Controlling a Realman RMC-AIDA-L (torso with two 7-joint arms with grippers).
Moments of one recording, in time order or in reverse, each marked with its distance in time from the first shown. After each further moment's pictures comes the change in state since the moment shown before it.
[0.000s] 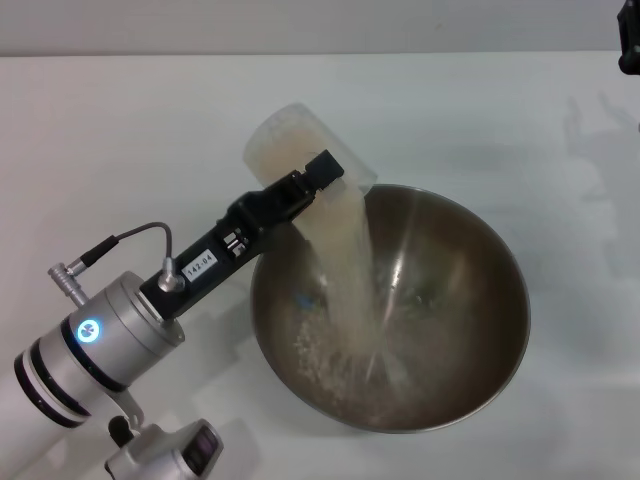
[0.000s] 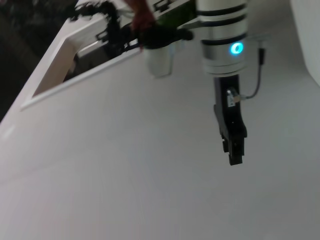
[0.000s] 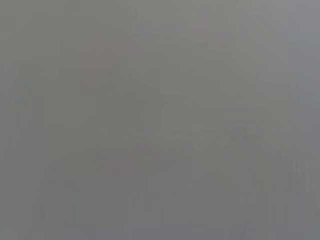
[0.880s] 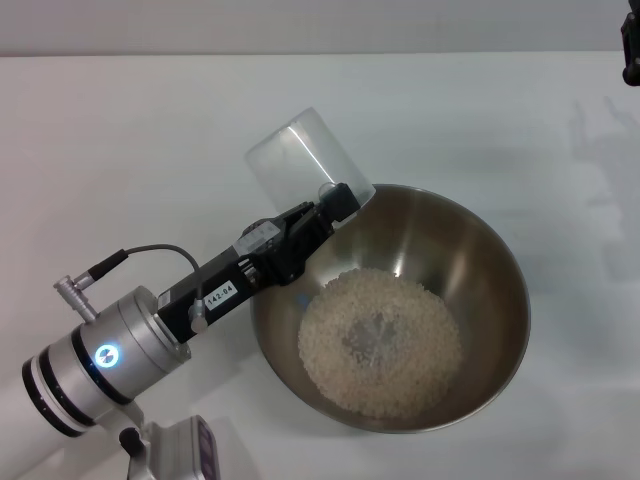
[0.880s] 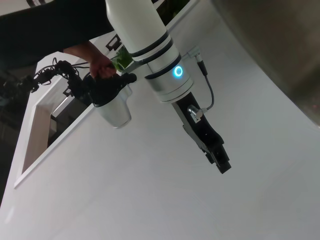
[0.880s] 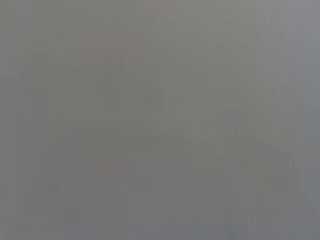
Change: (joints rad) left arm -0.003 0.001 -0.001 0.017 0.071 -0.030 0.348; right arm 0.000 -0.002 0.000 0.027 -0.001 0.002 -0.056
